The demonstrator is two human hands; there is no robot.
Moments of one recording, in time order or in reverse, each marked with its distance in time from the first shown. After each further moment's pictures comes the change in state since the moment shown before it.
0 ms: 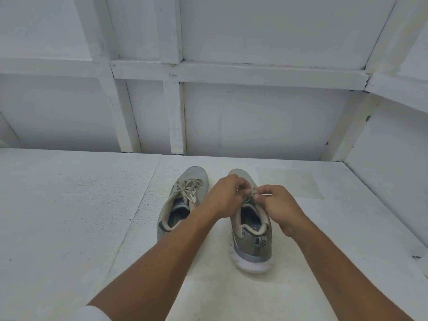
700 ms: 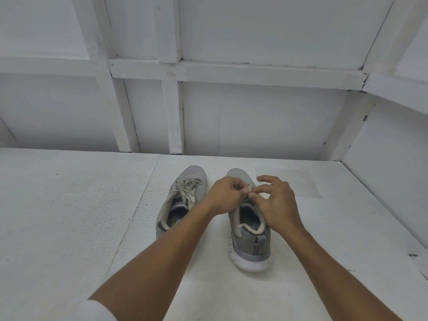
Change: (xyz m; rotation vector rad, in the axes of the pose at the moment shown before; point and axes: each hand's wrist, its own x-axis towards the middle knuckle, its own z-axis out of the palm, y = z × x) left_hand 0.003 -0.005 0.000 -0.191 -0.075 -0.129; right_hand 0.002 0.014 0.005 -0.466 0.311 -0.346
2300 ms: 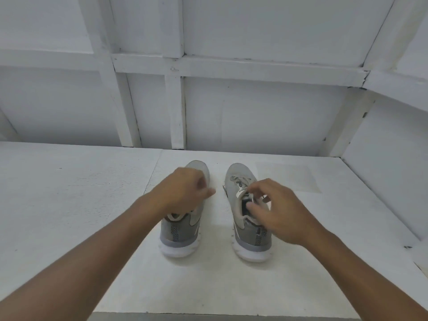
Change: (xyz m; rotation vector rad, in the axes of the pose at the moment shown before) left_hand -0.081 0.021 -0.089 0.581 0.007 -0.055; right_hand -0.038 -0.035 -0.043 0.010 -0.319 -0.236
